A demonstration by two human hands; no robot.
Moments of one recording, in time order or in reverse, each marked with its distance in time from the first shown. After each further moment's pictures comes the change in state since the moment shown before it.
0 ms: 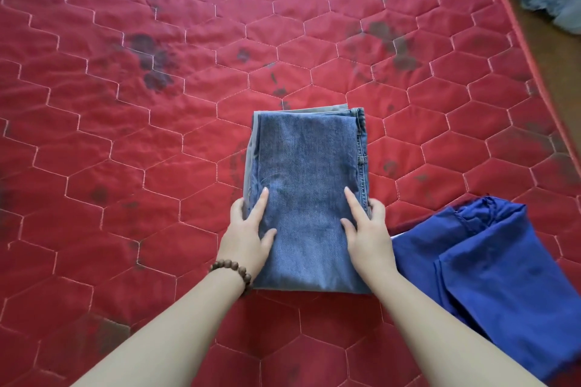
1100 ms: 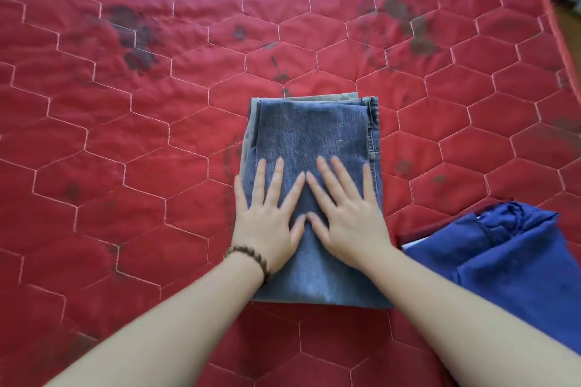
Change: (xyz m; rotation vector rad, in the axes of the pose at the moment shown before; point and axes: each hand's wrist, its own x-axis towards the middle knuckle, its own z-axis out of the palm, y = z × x) left_hand 0.045 0.015 0.034 0.494 0.199 0.384; right_hand 0.050 -0.009 0.027 -0.570 0.059 -0.637
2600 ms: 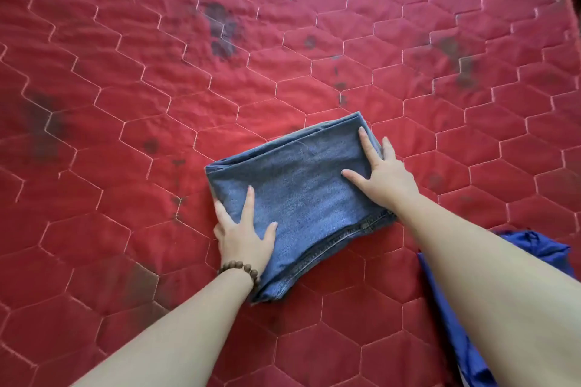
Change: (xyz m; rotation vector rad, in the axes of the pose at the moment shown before) left_hand -0.105 -0.052 -0.003 -0.661 -0.028 -0.832; right_hand 0.067 -0.003 -0.046 0.193 -0.398 0.379
